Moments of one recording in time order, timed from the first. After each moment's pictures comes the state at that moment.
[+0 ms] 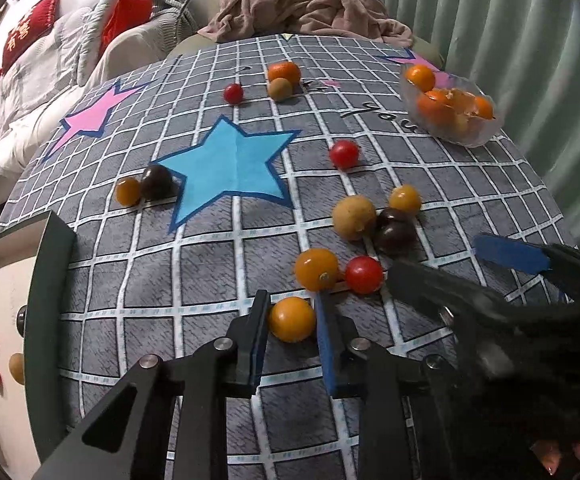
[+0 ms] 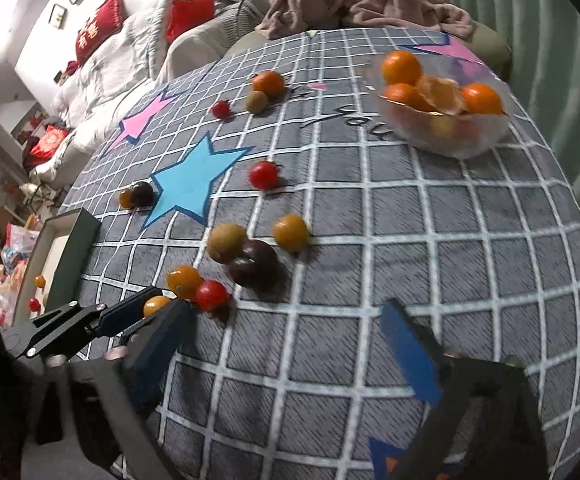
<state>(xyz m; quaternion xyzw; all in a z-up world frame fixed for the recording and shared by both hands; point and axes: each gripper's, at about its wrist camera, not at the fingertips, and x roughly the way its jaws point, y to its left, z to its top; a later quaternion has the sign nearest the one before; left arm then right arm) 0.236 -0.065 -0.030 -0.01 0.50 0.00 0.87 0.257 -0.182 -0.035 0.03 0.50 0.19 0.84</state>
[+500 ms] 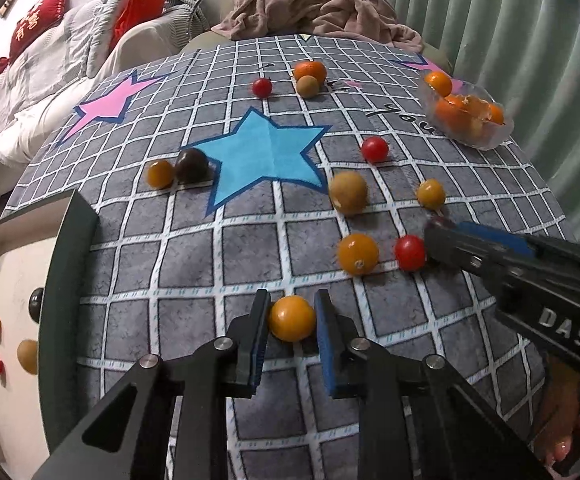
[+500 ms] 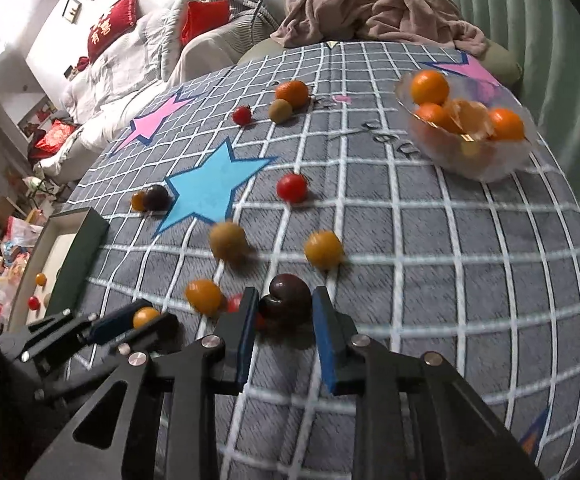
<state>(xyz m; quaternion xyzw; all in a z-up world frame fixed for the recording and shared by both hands) 0.219 -0.042 -0.031 -0.02 0.49 0.01 0.87 0.242 -0.180 -0.032 0.03 0.48 0.21 0.85</state>
